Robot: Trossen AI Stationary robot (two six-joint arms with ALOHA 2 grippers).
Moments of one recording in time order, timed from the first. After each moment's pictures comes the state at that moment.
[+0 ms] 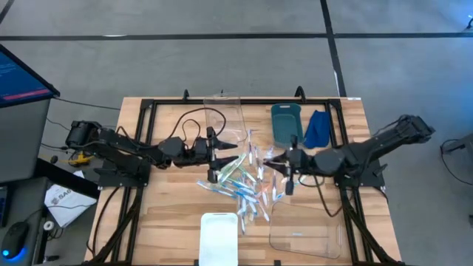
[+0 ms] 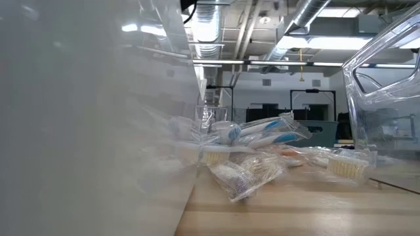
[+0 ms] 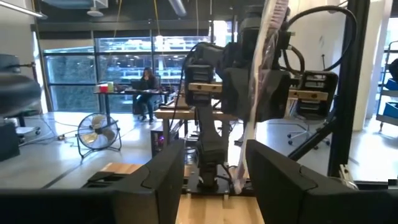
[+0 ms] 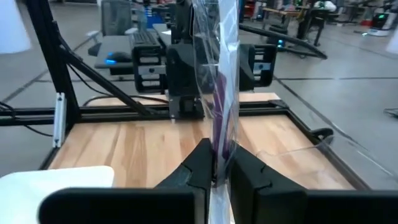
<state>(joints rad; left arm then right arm) -0.12 1.38 0.69 0.90 -0.20 0.05 0.43 1.12 0.90 0.00 0.59 0.07</state>
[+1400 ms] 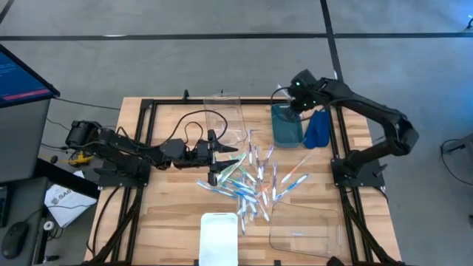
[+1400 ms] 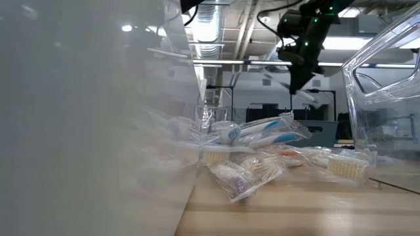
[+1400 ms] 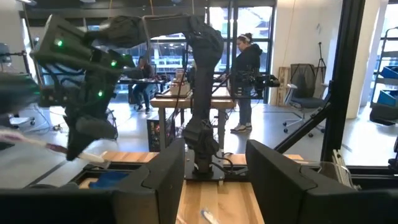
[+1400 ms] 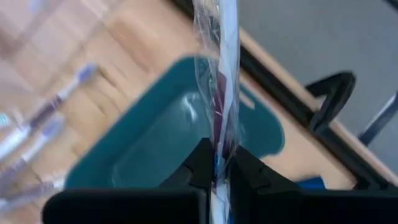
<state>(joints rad) -0.13 1.38 0.69 0.84 -0.20 0.04 -0.69 1.40 1.21 -0.91 0.11 0.04</state>
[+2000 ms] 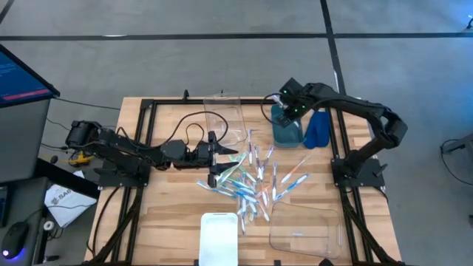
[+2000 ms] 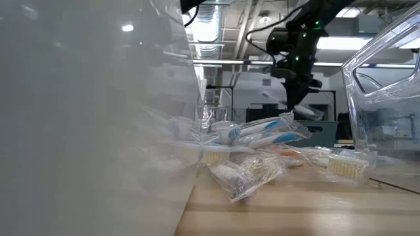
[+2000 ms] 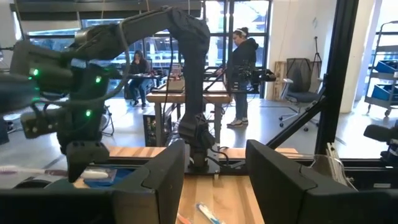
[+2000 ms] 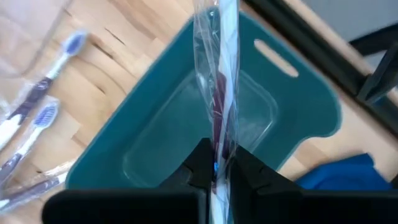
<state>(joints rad) -0.14 1.38 0.69 0.82 -0.20 0.04 -0.65 1.54 1.20 -0.92 0.10 0.20</state>
